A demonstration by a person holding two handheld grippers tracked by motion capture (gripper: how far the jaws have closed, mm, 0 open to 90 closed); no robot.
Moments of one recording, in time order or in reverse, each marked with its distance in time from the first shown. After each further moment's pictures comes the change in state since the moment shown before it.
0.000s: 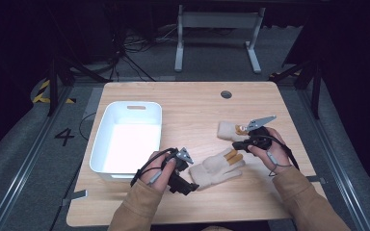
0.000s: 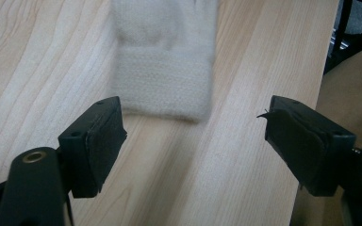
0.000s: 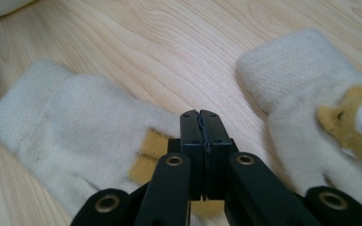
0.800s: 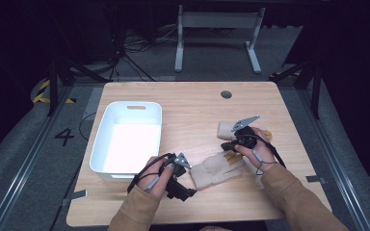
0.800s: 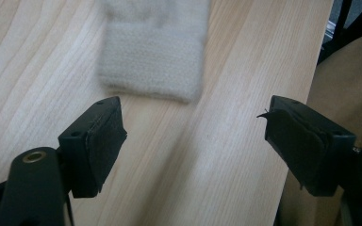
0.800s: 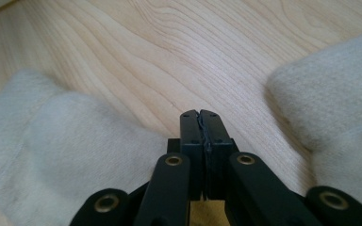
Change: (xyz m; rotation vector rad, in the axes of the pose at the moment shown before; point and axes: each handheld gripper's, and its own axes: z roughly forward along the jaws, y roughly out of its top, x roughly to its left) left arm -0.009 -0.014 -0.003 0.020 0.007 -0.021; right arm 0.001 0.013 0.042 0.041 0.034 0.002
